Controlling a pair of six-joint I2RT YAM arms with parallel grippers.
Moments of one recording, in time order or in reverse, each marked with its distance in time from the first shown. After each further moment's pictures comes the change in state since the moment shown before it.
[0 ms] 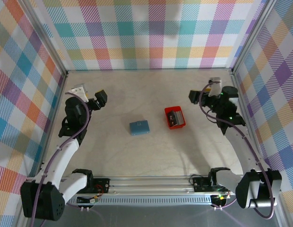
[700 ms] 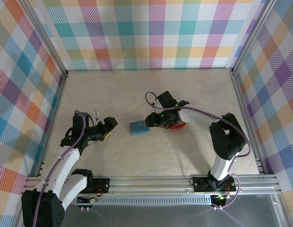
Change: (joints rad) left arm -0.001 -0.091 -0.198 -0.379 0.515 -0.425; right arm 0.521 0.671 0.327 -0.386 -0.048 0.254
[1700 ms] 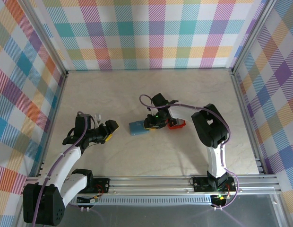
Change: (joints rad) left arm -0.002 0.053 -0.034 0.010 0.006 -0.004; right arm 0.003 0.239 0.109 0.020 -0.013 0.014
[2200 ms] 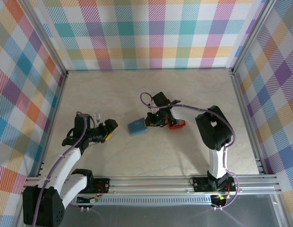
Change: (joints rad) left arm -0.002 -0.033 0.003 0.016 -0.001 -0.028; right arm 0.000 -0.108 -0.058 0.069 0.006 -0.012
